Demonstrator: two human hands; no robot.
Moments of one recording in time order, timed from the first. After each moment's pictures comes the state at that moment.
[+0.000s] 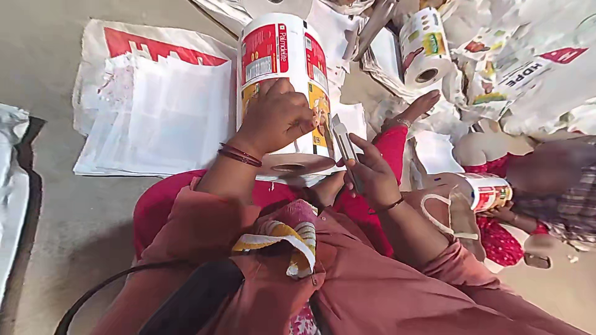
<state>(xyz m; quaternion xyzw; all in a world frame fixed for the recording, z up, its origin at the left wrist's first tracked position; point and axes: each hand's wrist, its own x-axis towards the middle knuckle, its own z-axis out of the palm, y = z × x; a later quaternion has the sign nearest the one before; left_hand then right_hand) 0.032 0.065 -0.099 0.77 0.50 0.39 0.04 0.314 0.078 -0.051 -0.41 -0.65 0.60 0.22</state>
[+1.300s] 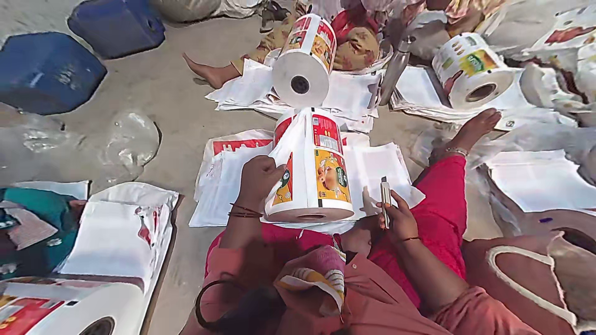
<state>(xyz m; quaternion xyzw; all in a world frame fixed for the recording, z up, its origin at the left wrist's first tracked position) 0.009 0.038 -0.072 0.54 0.72 0.43 0.07 0.374 0.154 -0.182 -0.48 -0.41 0.67 0.39</state>
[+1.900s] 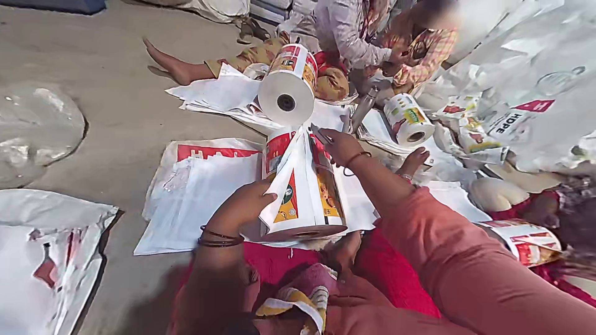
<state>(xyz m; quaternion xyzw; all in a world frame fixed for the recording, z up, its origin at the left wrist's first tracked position) -0.030 0.014 -0.052 0.51 0.73 0.27 0.37 0.143 0.233 0.018 -0.47 -0.85 0.22 0.02</state>
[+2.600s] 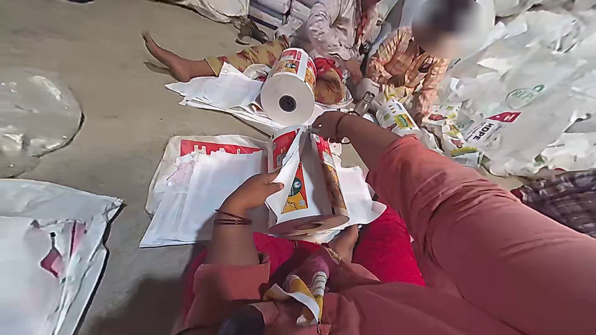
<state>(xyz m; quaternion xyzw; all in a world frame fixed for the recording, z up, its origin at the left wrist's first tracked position) -0.051 0.010 -0.070 0.52 0.65 0.36 0.42 0.069 0.243 0.066 -0.40 -0.89 0.07 -0.22</state>
